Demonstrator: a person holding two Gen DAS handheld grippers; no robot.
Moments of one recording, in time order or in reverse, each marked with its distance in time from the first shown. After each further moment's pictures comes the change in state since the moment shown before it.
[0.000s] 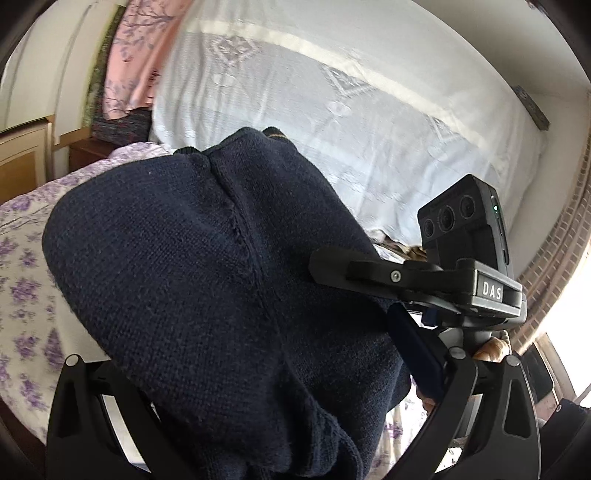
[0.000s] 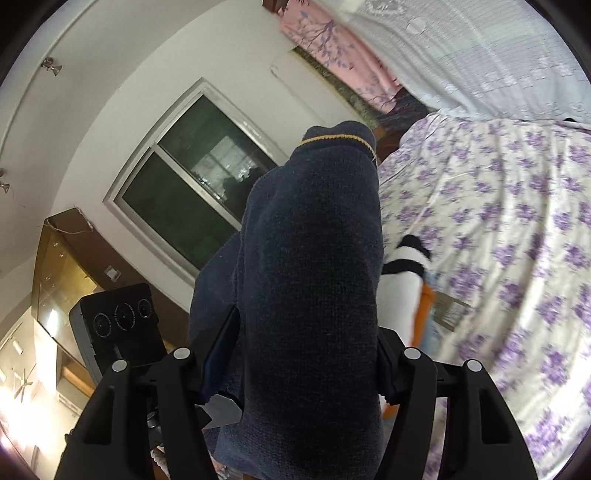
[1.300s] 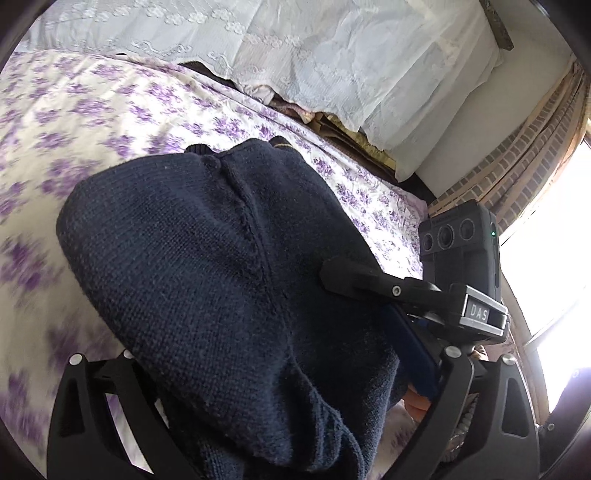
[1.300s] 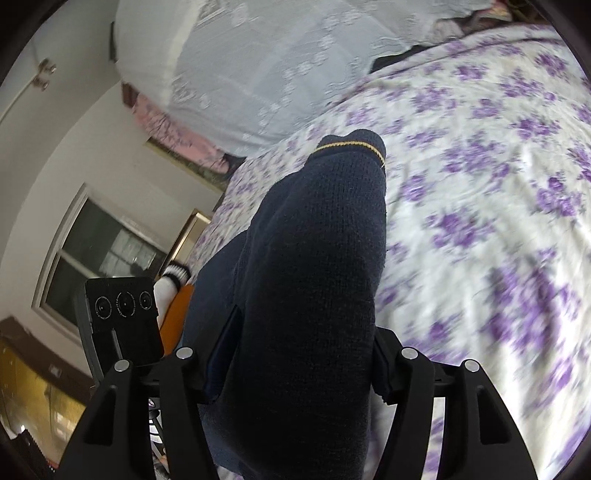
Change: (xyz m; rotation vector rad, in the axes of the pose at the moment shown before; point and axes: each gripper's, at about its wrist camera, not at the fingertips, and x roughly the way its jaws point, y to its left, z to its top) left arm 0.274 -0.181 -0.137 0.064 0.413 -0.429; right arm -0.237 -0.246 -0.181 0.327 -0.276 -0.345
